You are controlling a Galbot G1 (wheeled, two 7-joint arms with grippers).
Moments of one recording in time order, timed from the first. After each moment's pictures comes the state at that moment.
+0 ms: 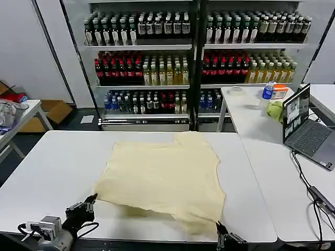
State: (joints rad) left arm 1.66 -1.07 -0.70 -2.29 -0.53 0.57 -0.12; right arm -1.86 1.19 0.36 2.49 0.19 -0.46 0.25
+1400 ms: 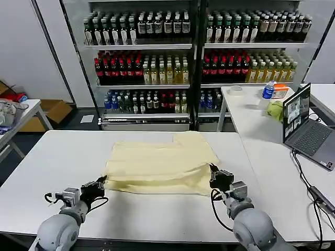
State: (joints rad) left arm 1.28 -1.04 -0.48 -1.90 -0.50 0.53 -0.09; right arm -1.10 1.04 0.16 1.98 0.41 -0.51 0.26
